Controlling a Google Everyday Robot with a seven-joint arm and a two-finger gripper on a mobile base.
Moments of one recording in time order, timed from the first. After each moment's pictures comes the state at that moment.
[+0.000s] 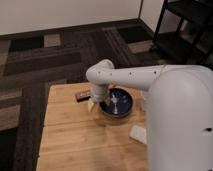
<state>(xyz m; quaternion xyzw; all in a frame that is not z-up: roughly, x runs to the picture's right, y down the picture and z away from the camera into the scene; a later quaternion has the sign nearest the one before) -0.030 0.094 0.809 -0.32 0.15 0.48 0.80</state>
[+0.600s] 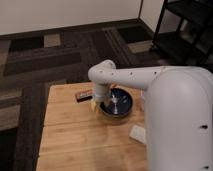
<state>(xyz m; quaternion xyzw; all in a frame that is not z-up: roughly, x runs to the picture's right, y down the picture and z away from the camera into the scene) -0.022 0.096 0.814 -0.33 0.16 0.48 0.80</state>
